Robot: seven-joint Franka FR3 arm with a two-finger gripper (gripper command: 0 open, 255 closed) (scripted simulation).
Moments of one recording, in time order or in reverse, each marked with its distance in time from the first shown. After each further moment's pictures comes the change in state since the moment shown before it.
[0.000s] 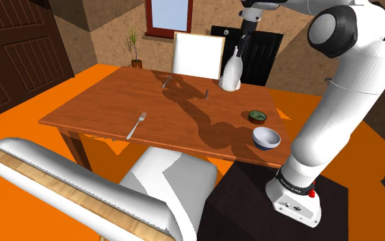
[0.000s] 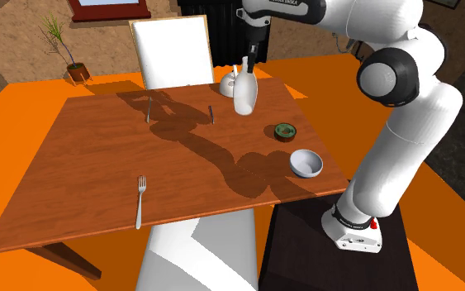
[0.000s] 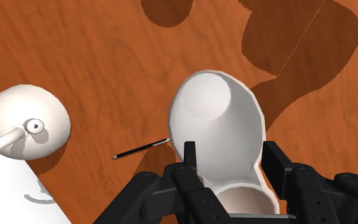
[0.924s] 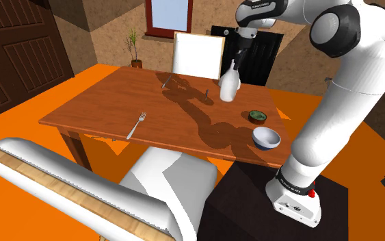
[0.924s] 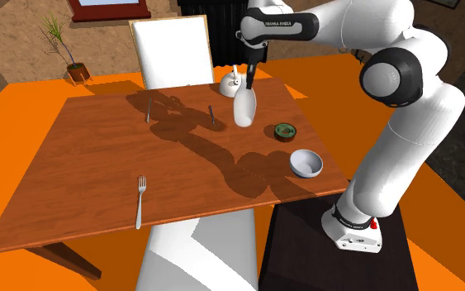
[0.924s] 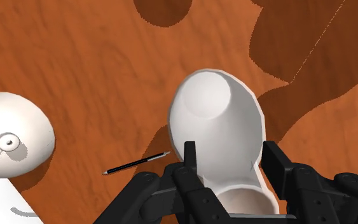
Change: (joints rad) arm 0.006 -0.016 0.004 -0.208 -0.003 0.193 -0.004
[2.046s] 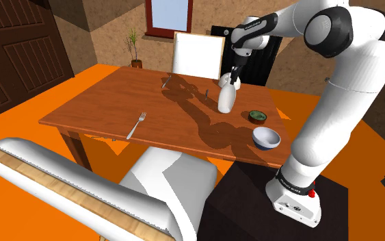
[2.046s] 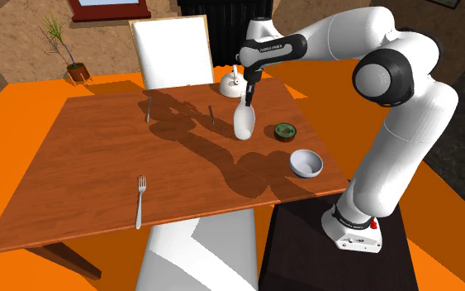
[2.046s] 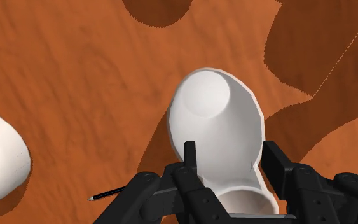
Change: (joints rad) arm -0.003 0.043 0.000 -0.179 0.023 0.218 -0.026
